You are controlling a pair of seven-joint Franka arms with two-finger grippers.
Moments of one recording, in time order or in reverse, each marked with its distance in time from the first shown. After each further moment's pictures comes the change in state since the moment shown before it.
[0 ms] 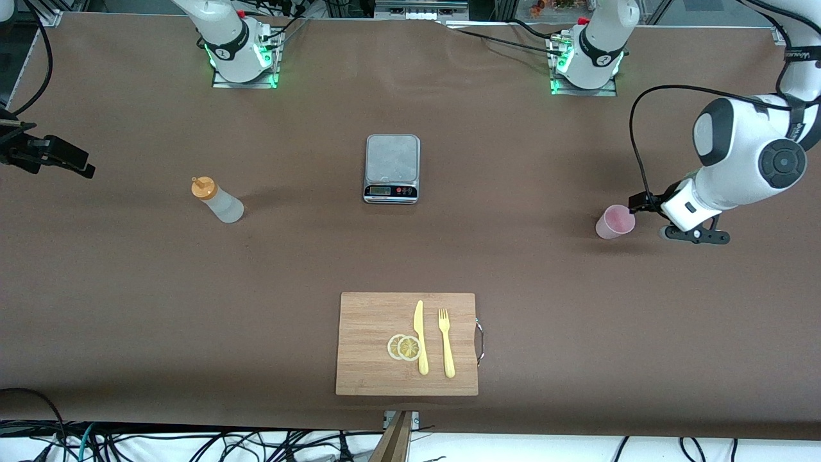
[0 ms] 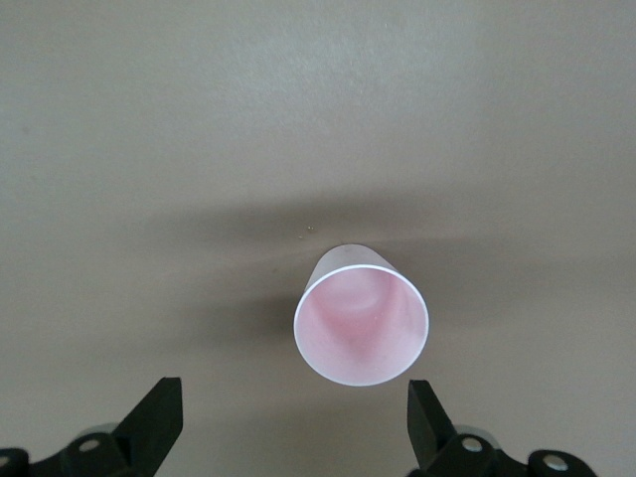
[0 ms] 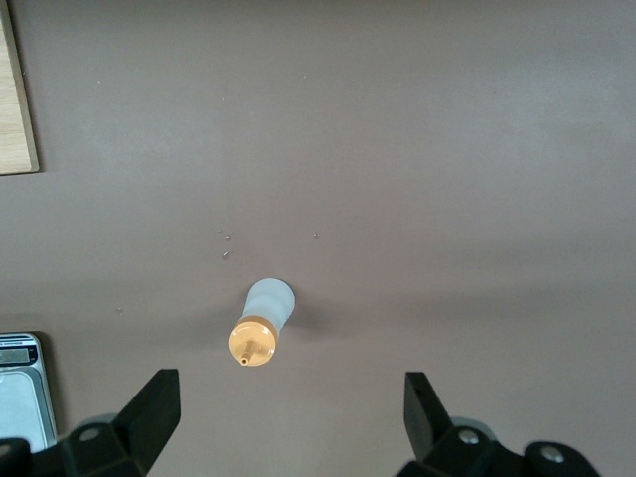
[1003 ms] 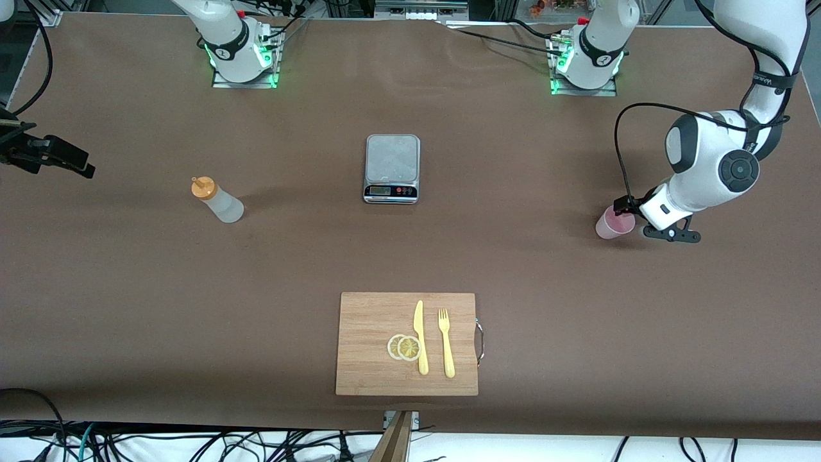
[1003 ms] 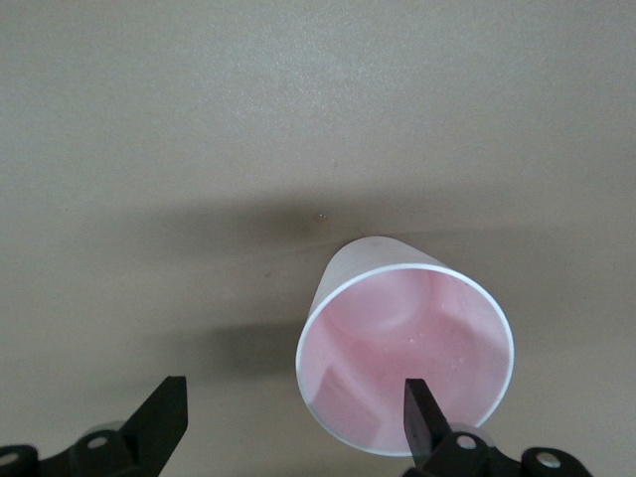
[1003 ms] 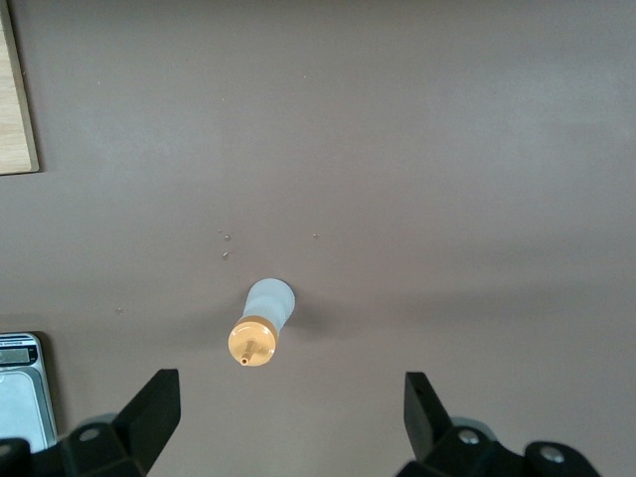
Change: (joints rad) left arm 0.014 0.079 0.004 -0.117 0.000 0.200 0.017; right arm 0.000 0.000 0.000 0.000 0.000 0.000 0.000
